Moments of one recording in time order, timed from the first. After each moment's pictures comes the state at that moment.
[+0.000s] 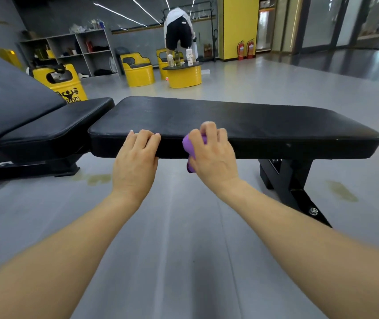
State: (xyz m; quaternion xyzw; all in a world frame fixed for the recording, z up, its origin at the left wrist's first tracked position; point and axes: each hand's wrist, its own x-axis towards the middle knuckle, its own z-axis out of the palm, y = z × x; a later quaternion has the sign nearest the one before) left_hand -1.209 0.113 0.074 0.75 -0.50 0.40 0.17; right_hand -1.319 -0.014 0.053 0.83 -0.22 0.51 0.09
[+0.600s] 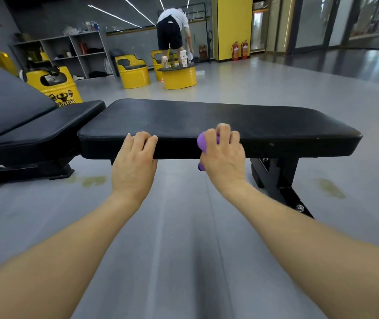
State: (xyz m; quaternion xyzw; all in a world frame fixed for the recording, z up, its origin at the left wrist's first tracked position) left_hand -1.232 0.104 0.072 0.76 -0.49 0.39 0.17; right_hand -1.351 -0.037 0.044 0.80 -0.32 0.50 0.09
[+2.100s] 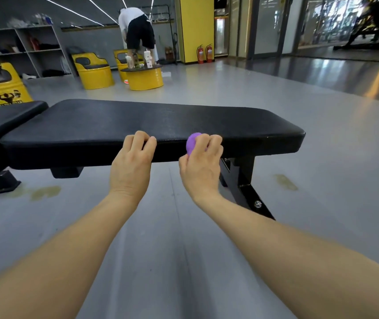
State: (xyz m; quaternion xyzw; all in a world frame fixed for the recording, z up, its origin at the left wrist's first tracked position) left_hand -1.278 0.031 0.054 0.72 -0.55 0.38 0.21; right_hand -1.387 -0.053 0.030 0.74 -0.45 0.50 -0.06
